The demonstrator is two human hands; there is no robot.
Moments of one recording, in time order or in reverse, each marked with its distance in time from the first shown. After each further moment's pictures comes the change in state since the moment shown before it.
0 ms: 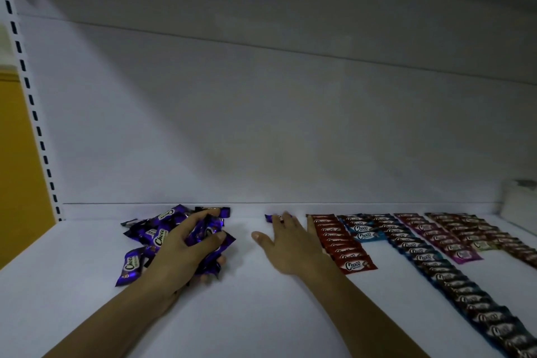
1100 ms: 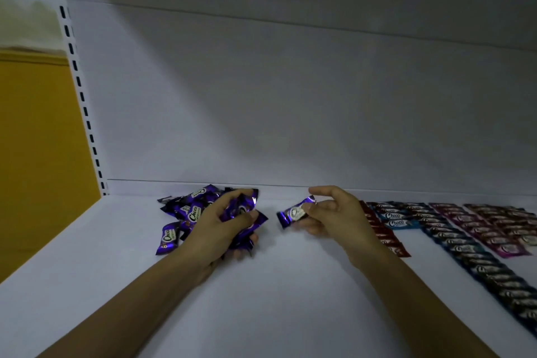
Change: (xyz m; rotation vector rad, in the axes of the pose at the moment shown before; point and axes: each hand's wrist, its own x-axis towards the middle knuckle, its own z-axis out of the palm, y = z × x) left_hand -0.005 0.006 0.008 -0.021 -0.031 -0.019; right_hand -0.041 0.000 -0.032 1.370 0.196 0.041
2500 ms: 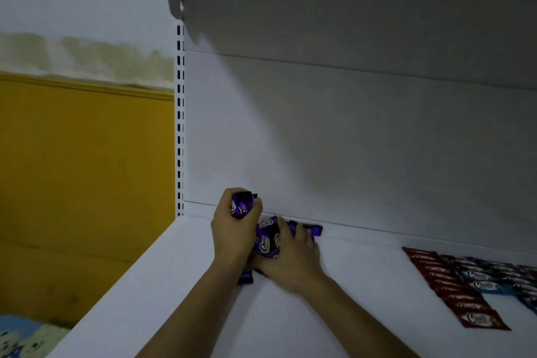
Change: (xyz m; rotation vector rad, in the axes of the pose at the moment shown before) left_hand 0.028 0.018 -0.075 0.201 0.674 0.433; right_hand 0.021 0.022 0.170 -0.953 -0.253 -0.145
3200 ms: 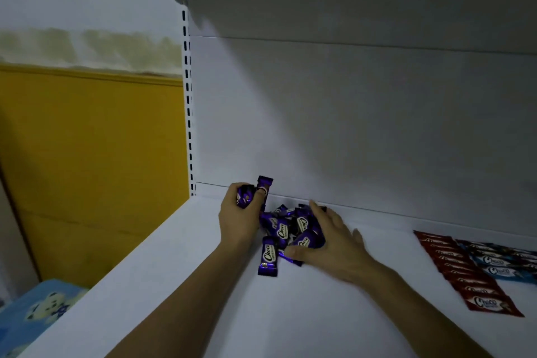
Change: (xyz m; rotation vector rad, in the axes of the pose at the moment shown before) left_hand -0.008 -0.019 0.002 0.050 0.012 -0.118; right_hand -0.013 0.067 -0.036 0.028 -0.097 -0.114
